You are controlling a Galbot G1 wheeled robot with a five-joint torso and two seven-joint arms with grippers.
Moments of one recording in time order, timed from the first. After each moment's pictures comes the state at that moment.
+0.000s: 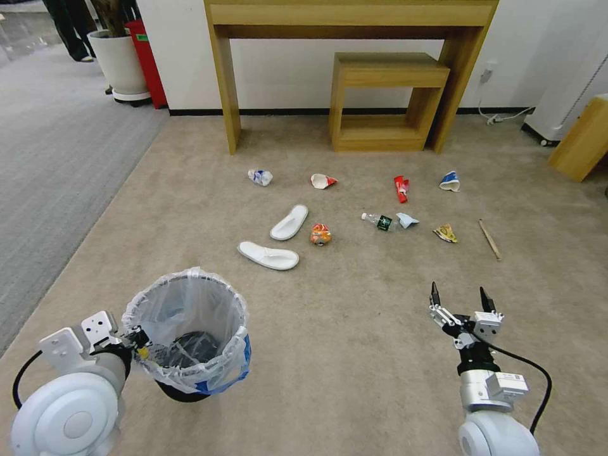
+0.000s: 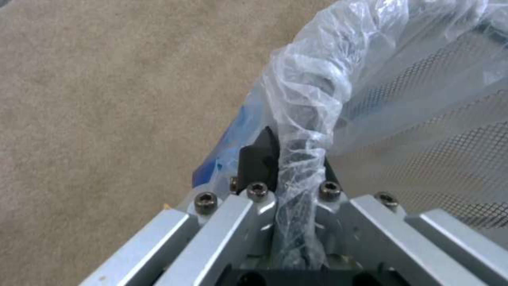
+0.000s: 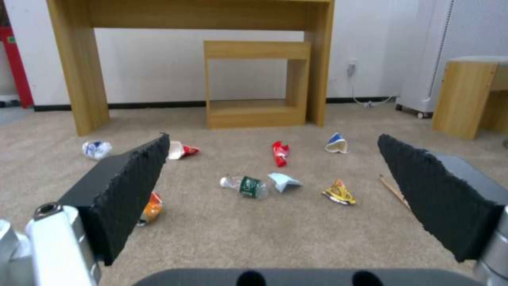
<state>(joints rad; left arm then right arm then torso) 1.51 -1.21 -0.76 -2.37 -1.16 0.73 -0.94 -1.58 1.31 0.59 1.98 0.24 0.22 0.18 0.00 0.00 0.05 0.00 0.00</state>
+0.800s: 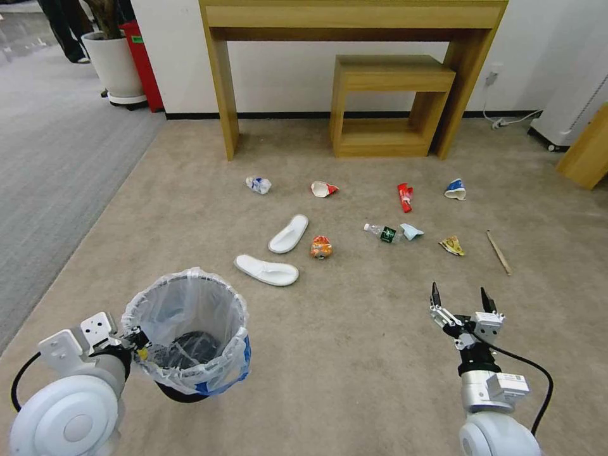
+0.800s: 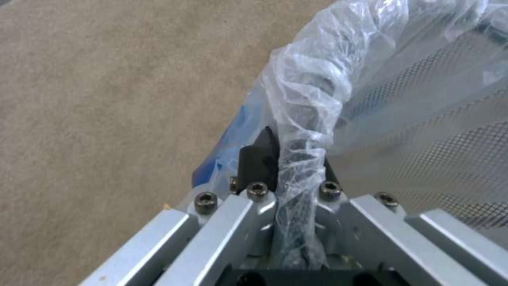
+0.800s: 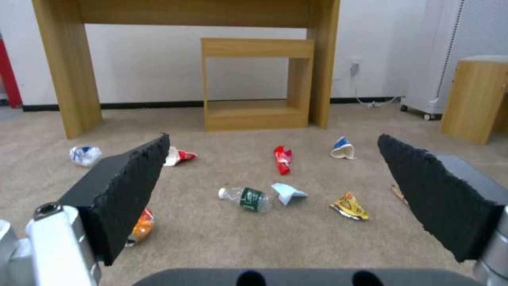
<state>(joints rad) 1.52 -1.22 -0.76 -2.37 -1.15 0.73 -0.93 -1.58 1.31 0.59 1.99 0.24 0.21 0.19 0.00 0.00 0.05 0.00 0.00</state>
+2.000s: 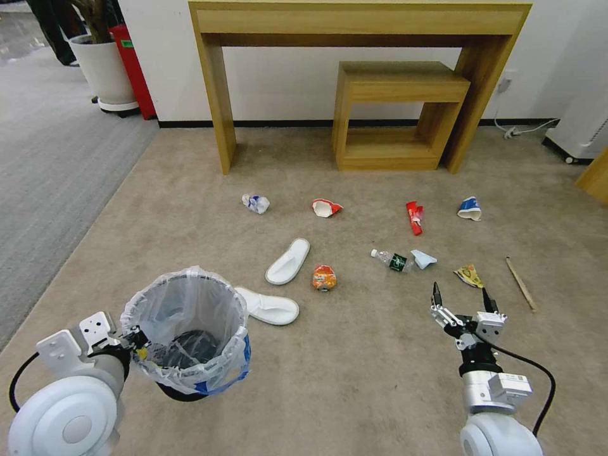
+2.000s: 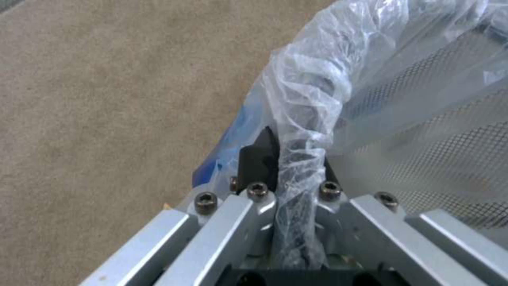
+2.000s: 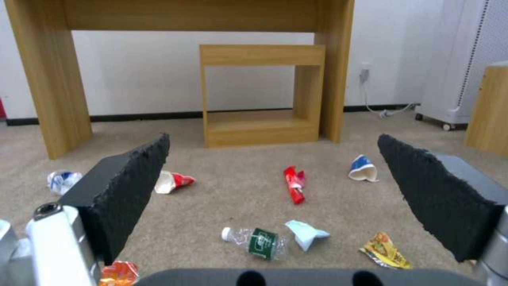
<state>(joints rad) 1.52 -1.21 -0.77 -2.37 -1.14 0.73 -0.92 -1.58 1.31 0.59 2.01 0.24 0.21 0.20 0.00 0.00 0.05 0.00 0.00</state>
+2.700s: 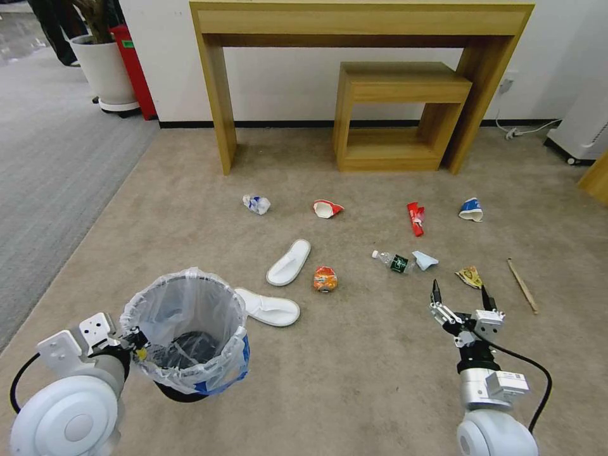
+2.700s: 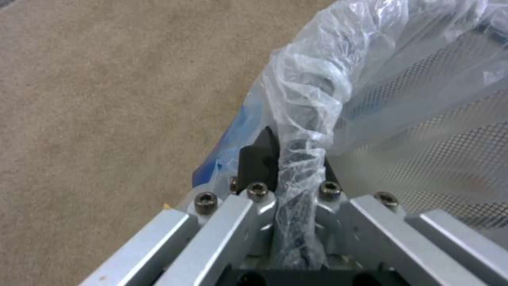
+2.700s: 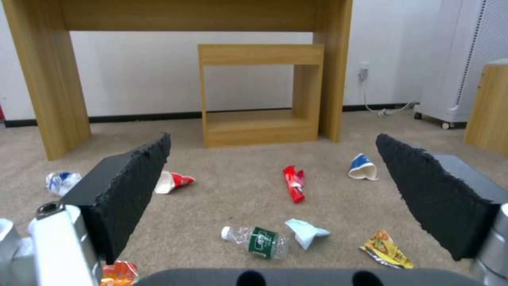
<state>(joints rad) 1.52 -1.22 -0.77 -2.37 -1.14 0.73 -0.92 -1.57 1.31 0.59 1.99 0.24 0.23 0.20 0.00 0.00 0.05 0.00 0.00</state>
